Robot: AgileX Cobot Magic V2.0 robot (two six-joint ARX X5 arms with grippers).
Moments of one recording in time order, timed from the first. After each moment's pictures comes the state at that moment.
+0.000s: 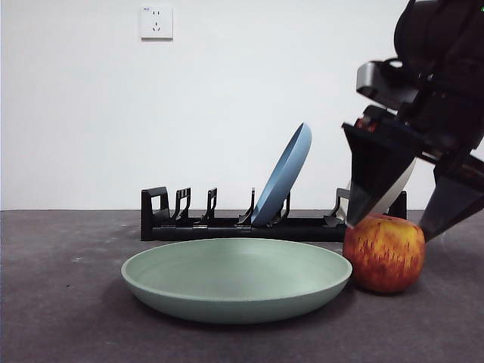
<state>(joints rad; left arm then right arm) -1.20 0.98 1.26 -0.88 -0.14 -0.08 0.36 1.48 0.90 -0.58 -0.28 -0.10</state>
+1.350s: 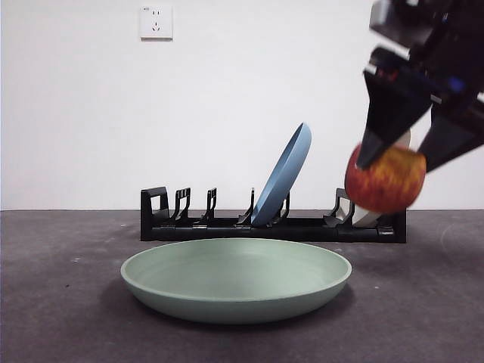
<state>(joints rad) -1.20 0.98 1.26 -0.88 -0.13 -0.08 0.38 1.28 0.90 -0.56 -0.22 -0.07</state>
